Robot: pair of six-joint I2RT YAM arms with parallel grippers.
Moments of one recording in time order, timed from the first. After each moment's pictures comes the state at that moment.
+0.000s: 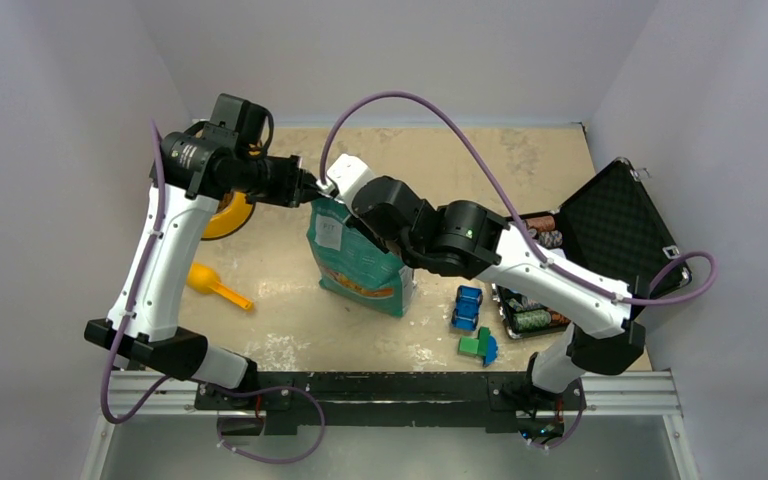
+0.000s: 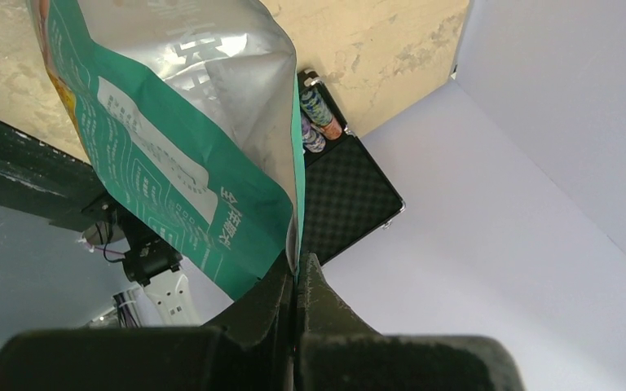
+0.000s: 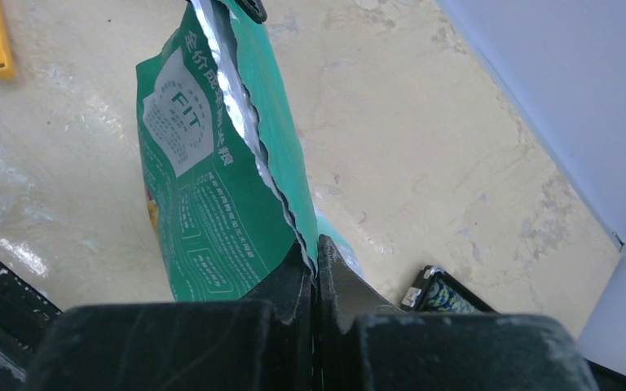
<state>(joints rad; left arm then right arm) -0.34 1.46 1.96 -1.46 0.26 -1.73 1.19 1.57 1.90 -0.97 0.58 -0.03</state>
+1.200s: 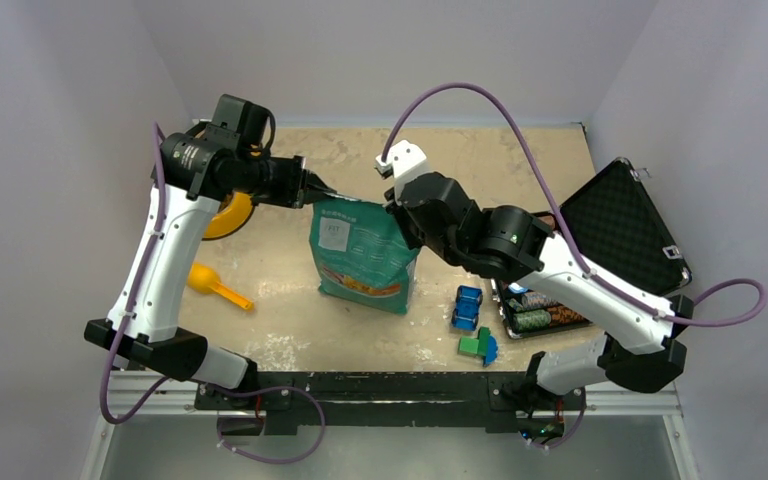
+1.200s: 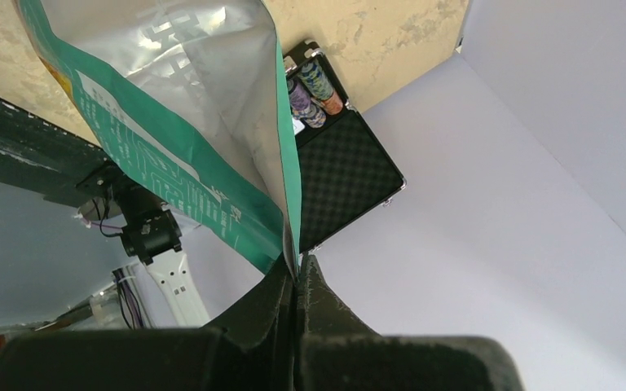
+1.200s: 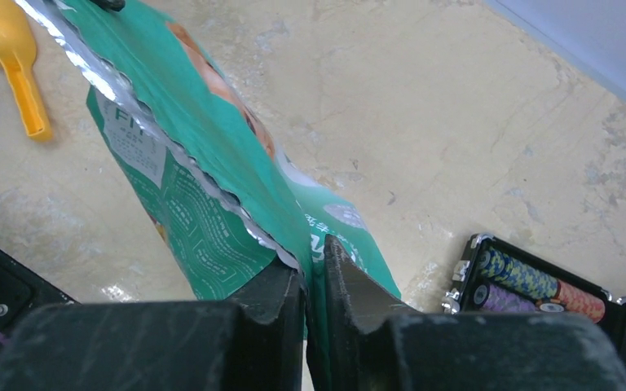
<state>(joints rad) -0.35 1.45 1.95 -1.45 0.31 -1.74 1.09 1.38 1.68 -0.89 0.53 0.18</state>
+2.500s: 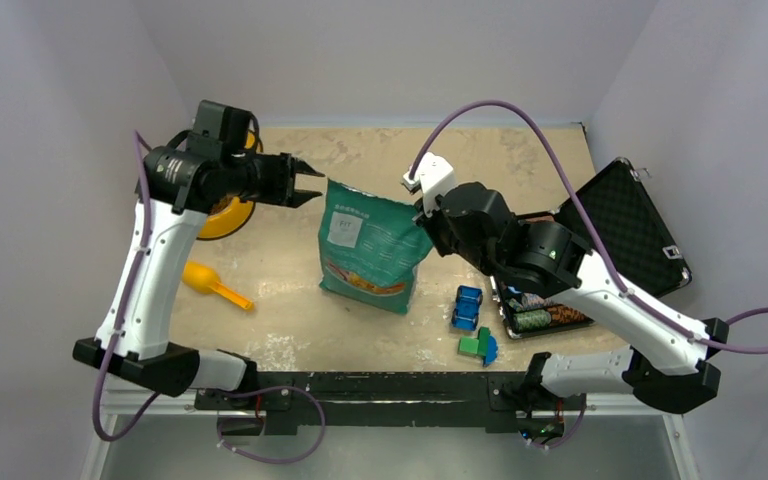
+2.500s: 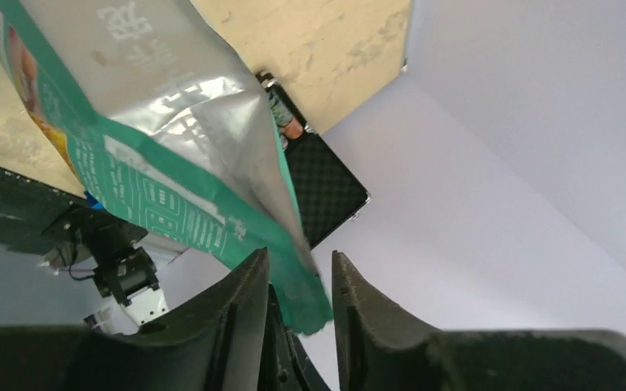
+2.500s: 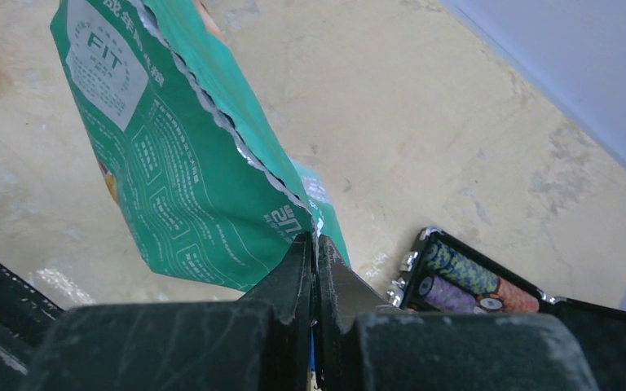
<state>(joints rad) -0.33 1.40 1.89 -1.36 0.28 -1.73 1.05 1.20 1.51 -0.83 0.48 0.02</state>
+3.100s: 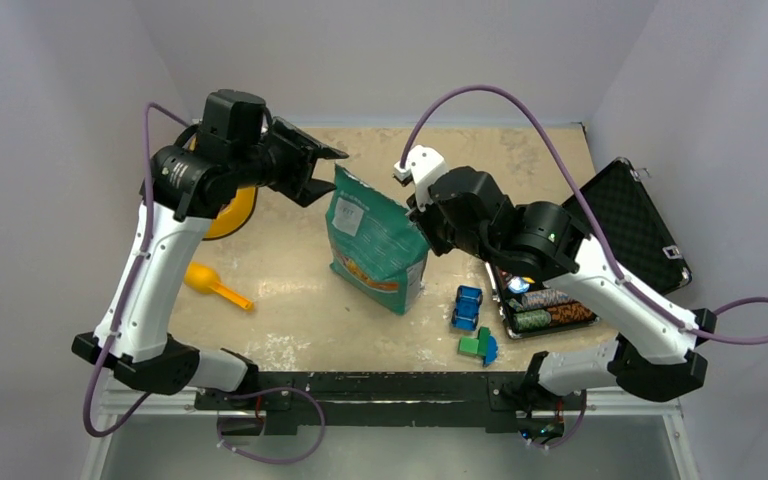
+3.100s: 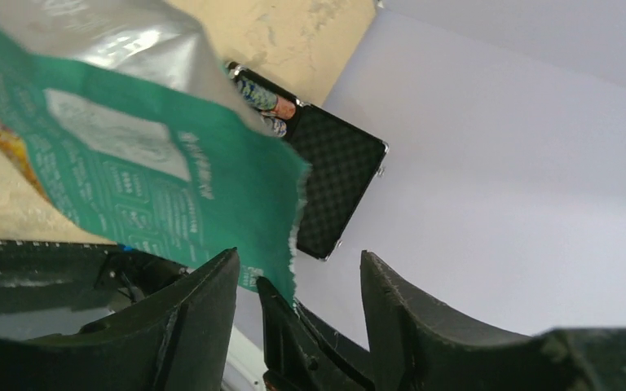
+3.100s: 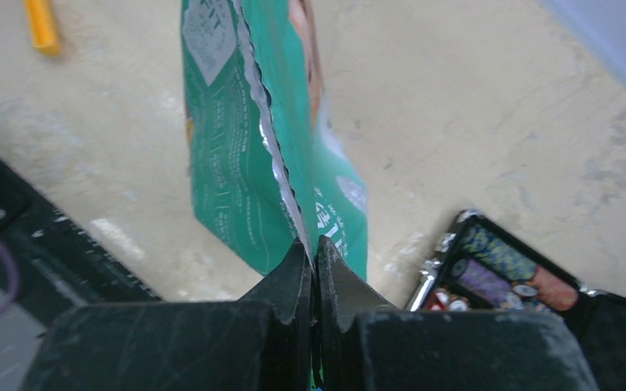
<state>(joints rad) -0.45 1.40 1.95 -1.24 0.18 -1.56 1.04 1.29 1.68 -1.01 0.41 0.04</state>
